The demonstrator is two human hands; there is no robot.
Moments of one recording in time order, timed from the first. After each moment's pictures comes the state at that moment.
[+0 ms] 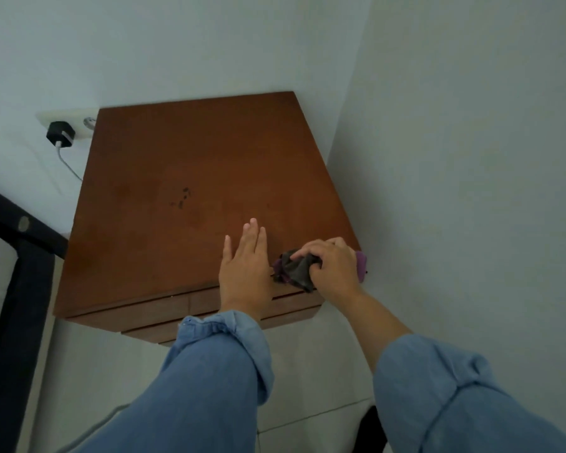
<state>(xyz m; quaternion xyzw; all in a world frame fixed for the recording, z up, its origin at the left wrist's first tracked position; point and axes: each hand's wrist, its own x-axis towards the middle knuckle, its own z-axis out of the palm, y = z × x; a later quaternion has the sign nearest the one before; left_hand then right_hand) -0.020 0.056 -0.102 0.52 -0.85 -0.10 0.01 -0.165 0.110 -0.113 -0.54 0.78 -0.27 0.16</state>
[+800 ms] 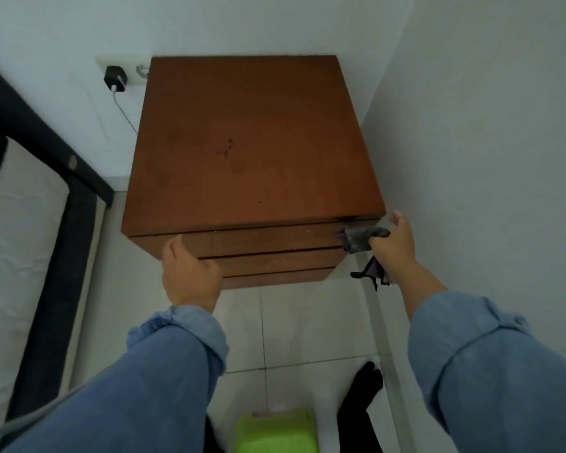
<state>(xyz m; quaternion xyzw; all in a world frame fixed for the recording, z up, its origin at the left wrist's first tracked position) 0.118 0.111 -0.115 0.75 -0.57 -0.22 0.24 -0.185 0.163 -0.092 -0.25 0.85 -0.35 0.30</state>
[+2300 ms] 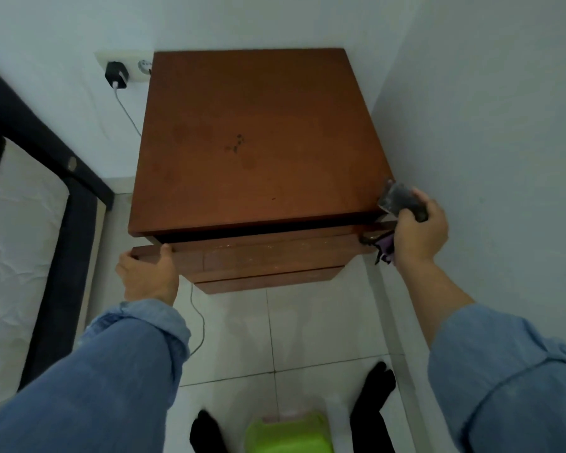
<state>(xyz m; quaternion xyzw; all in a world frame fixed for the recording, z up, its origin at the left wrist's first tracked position) 0.206 0.069 -0.161 0.83 -0.38 -0.29 0.29 -0.162 0.148 -0.094 -0.20 0.83 -0.52 0.09</state>
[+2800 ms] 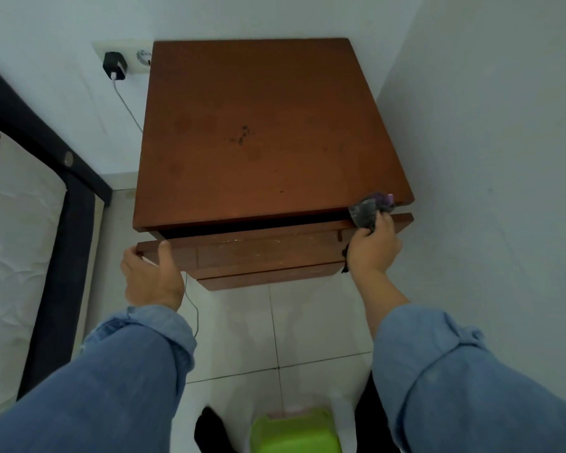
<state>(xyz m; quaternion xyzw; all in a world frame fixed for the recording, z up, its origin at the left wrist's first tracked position) 0.216 0.076 -0.168 0.80 -0.42 -0.28 0.33 -0.090 0.140 -0.147 -0.24 0.91 -0.32 0.10</state>
